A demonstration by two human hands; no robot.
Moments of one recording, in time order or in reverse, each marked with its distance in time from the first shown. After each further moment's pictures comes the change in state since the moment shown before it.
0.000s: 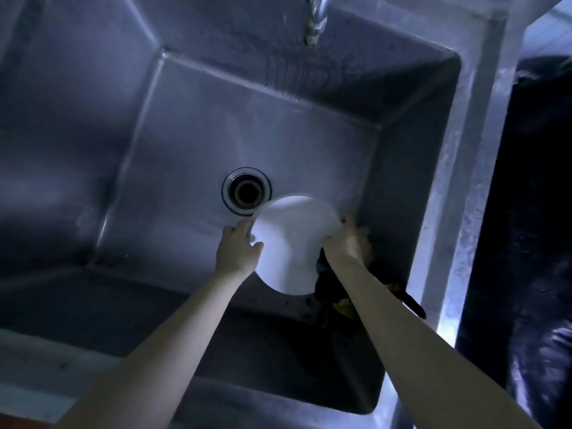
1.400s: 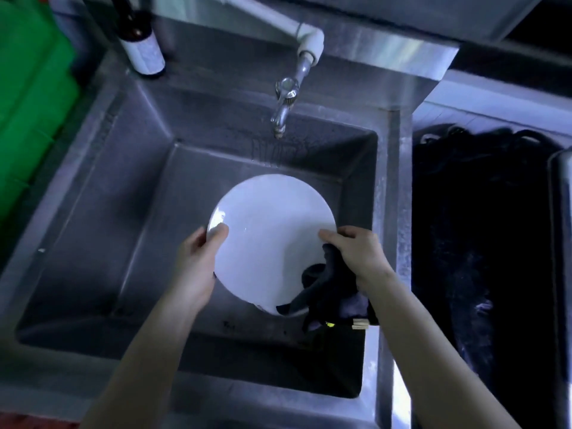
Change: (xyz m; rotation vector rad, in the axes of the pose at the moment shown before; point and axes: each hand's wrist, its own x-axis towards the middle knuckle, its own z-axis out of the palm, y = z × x) left_hand -0.107 0.059 -0.125 -0.928 0.077 0.240; right_hand -0.103 -0.007 -0.128 0.862 -0.076 -0.154
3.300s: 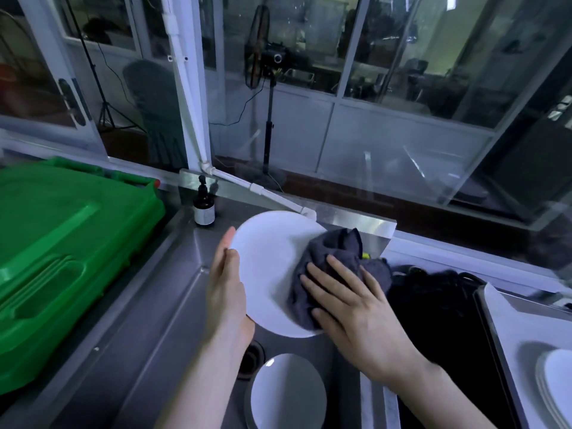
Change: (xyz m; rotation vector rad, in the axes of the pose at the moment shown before) left_hand -0.088 0.178 0.043 -0.427 0.055 0.381; right_hand -0.153 -0.124 -0.042 -1.189 0.205 -1.291
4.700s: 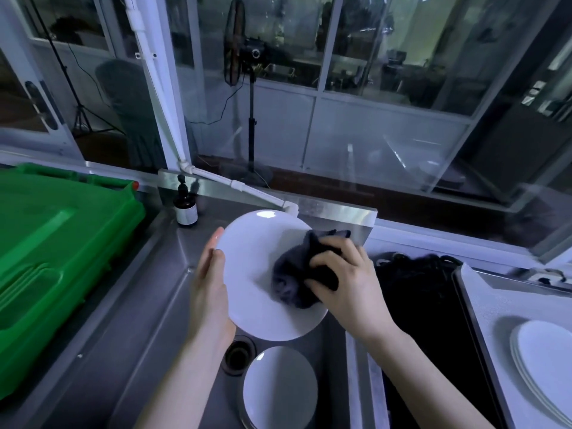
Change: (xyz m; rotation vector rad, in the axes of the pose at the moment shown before) left_hand -0.007 -0.008 -0.003 0.020 -0.092 0.003; right_hand 0.011 0.016 -0.001 0.302 0.363 0.220
